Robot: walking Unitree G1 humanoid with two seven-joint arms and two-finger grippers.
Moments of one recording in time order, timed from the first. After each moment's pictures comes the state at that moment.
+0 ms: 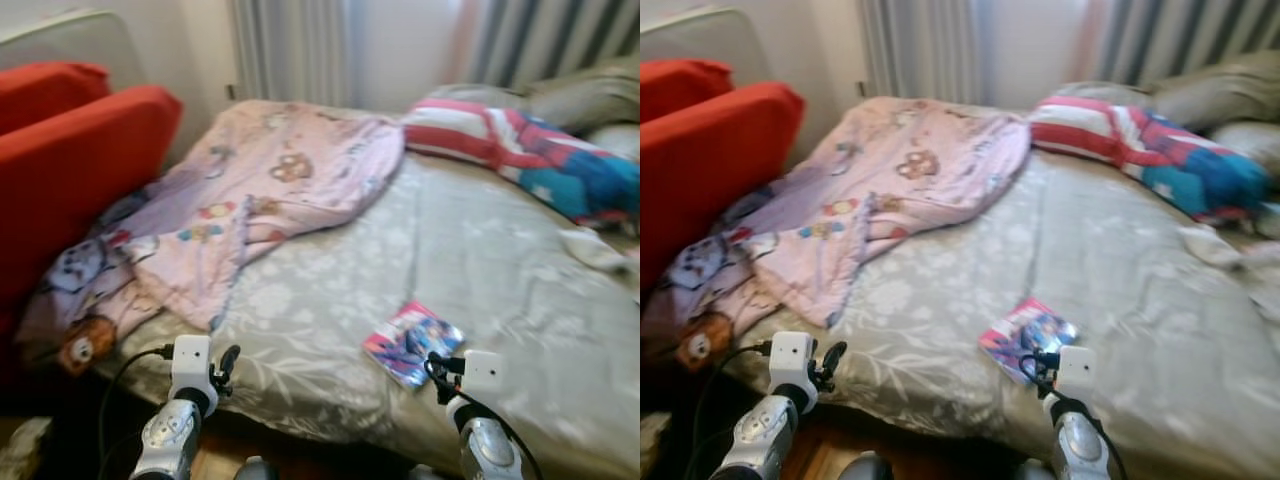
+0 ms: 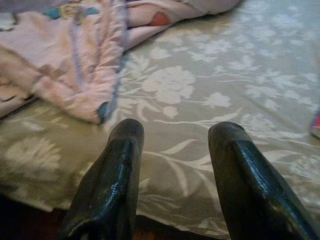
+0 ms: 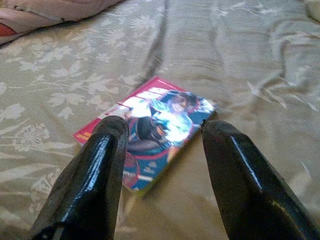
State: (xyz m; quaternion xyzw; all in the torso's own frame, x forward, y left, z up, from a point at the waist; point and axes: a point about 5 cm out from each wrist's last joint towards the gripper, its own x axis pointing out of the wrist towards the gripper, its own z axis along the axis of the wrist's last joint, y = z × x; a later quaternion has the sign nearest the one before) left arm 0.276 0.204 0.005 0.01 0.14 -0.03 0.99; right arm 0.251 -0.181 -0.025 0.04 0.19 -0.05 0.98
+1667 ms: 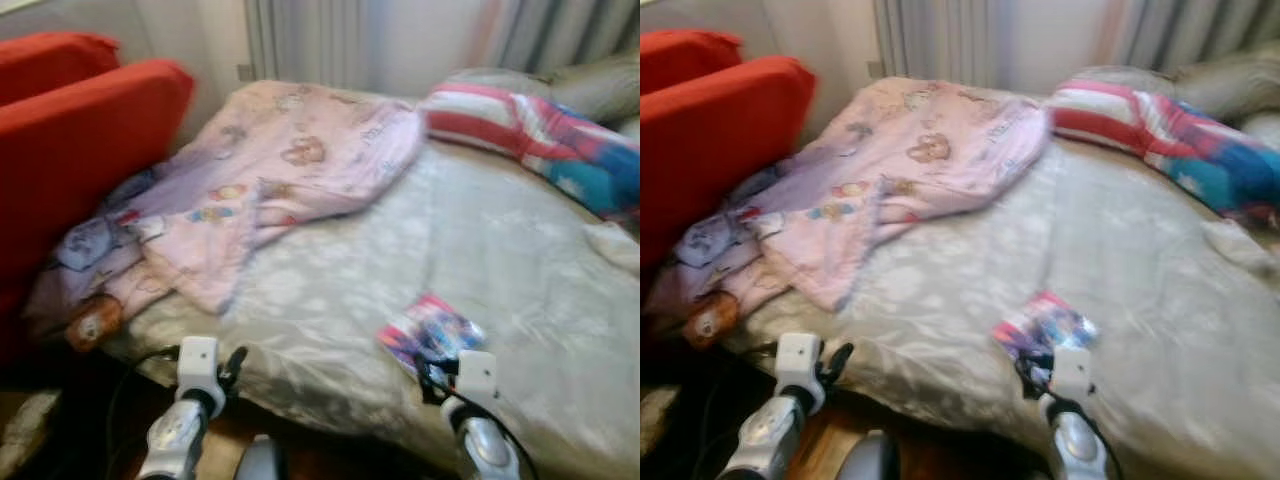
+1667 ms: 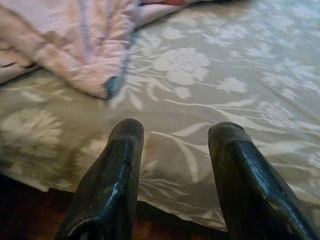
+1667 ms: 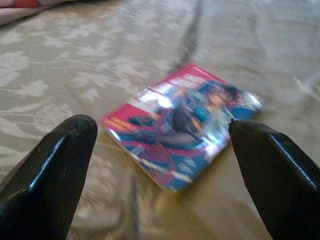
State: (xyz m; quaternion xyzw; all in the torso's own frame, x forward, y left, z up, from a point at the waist) left arm 0.275 0.195 0.004 0.00 0.13 -0.04 0.99; right arm 0.254 -0.176 -0.024 0.04 0.18 -0.03 0.98
